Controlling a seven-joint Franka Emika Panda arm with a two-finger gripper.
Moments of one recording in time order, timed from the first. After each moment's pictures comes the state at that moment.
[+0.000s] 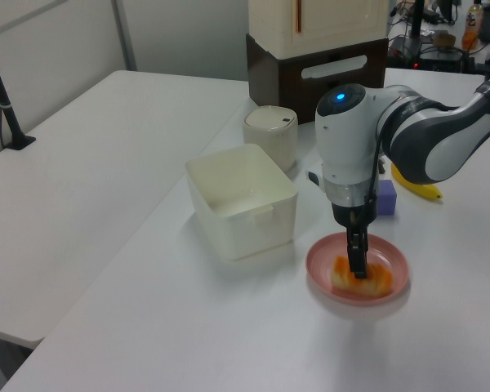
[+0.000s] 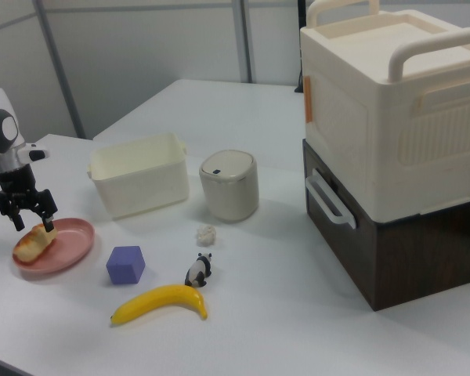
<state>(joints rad) 0.32 0.32 0.31 -1.82 -0.15 1.95 0.47</state>
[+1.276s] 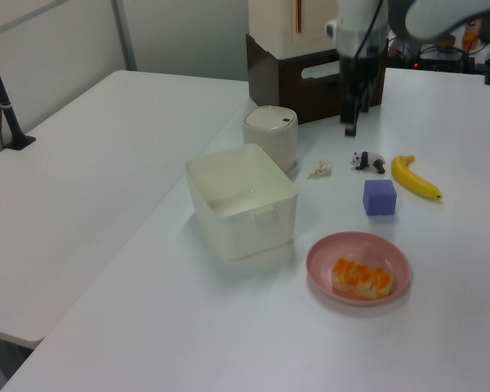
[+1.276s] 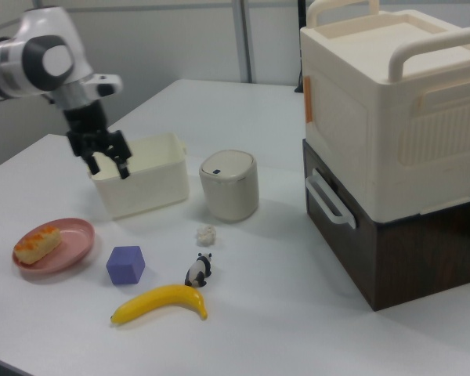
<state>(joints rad) 0.03 0.04 0.18 -1.79 -0.13 1.81 0.27</state>
